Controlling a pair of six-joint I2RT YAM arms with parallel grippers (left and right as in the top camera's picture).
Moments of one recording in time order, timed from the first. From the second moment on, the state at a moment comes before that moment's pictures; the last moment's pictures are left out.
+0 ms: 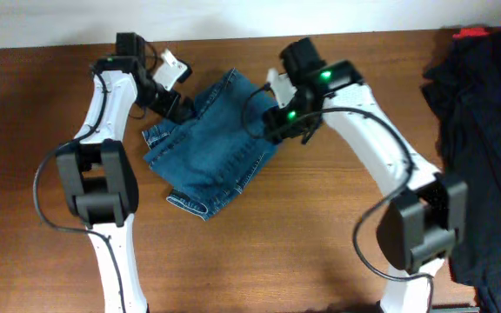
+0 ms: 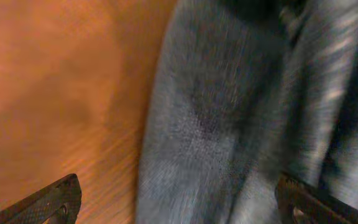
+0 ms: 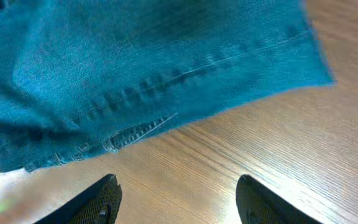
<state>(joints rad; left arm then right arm) -0.01 2.43 2.11 -0.97 0.42 0.60 0.39 2.00 1.81 -1.10 -0.23 0.01</state>
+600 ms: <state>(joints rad) 0.01 2.49 2.12 -1.25 0.62 0.62 0.46 2.30 1.81 -0.94 -0.24 0.01</state>
